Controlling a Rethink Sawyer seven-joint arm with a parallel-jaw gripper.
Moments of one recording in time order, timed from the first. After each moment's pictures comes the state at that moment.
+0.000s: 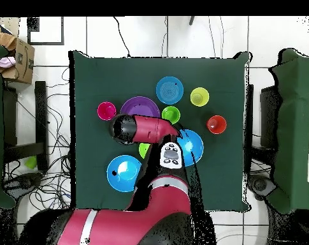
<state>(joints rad) -0.06 -0.41 -0.06 1.54 0.05 0.45 1.92</state>
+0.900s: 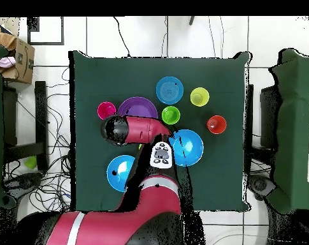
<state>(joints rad) -0.02 -0.40 -0.06 1.54 0.05 0.45 1.92</state>
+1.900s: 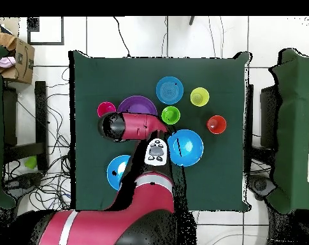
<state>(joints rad) 0.01 -0.38 -0.09 1.48 0.05 0.45 1.92</state>
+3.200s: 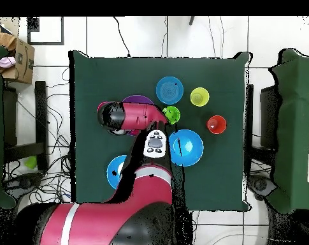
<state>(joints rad) 0.01 -0.33 -0.09 1.36 0.05 0.60 1.92</state>
